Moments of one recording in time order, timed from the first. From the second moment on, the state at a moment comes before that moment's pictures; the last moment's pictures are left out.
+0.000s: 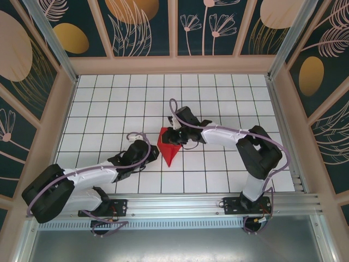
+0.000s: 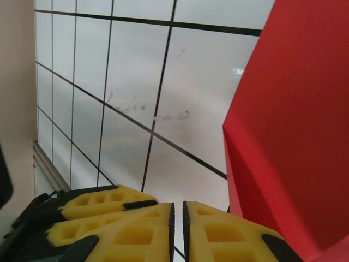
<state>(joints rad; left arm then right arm) -0.81 1.24 0.38 0.18 -0.12 -1.07 0.77 1.77 1.07 -0.17 -0.48 0.73</state>
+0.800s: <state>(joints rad) -0.80 1.42 0.46 0.22 0.02 -1.00 0.69 1.73 0.80 -0.09 -0.44 0.73</state>
